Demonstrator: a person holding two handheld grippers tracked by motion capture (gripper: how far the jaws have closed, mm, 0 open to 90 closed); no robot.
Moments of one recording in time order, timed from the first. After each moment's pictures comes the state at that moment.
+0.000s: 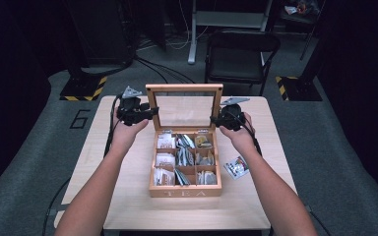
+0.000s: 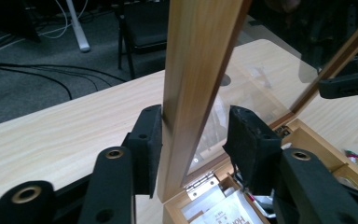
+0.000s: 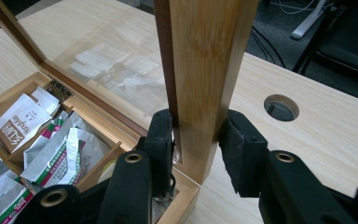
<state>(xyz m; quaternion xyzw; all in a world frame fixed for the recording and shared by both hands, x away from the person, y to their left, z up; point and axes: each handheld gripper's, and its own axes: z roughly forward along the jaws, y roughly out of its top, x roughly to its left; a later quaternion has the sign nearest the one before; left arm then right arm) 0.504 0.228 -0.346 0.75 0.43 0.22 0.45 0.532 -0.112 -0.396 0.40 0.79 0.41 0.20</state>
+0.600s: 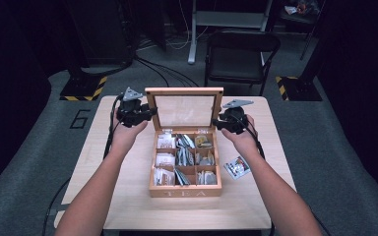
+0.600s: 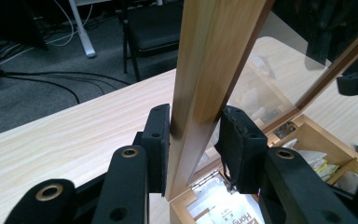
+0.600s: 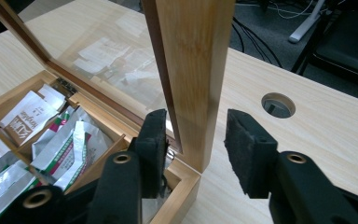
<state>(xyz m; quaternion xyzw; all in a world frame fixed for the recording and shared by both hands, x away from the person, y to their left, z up) 0.497 0.227 -0.348 0.75 0.42 0.24 0.45 0.519 -0.119 -0.395 0.41 0.79 0.42 0.20</state>
